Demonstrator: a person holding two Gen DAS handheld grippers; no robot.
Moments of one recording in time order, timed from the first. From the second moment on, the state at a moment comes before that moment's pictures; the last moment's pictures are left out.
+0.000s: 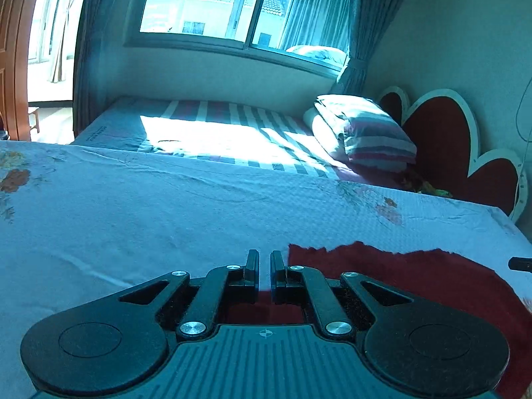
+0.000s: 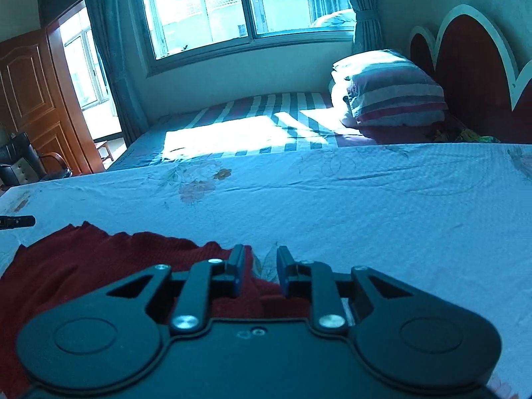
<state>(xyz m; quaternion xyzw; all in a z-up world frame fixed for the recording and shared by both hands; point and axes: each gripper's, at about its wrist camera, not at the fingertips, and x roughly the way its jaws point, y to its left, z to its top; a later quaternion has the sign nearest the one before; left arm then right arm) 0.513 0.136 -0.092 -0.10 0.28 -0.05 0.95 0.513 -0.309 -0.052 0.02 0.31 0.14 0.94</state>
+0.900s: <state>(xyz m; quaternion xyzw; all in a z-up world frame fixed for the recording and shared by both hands) 0.391 0.080 -0.100 0.00 0.30 -0.01 0.95 0.398 -0.257 -0.076 -0.05 0.36 0.04 0.93</state>
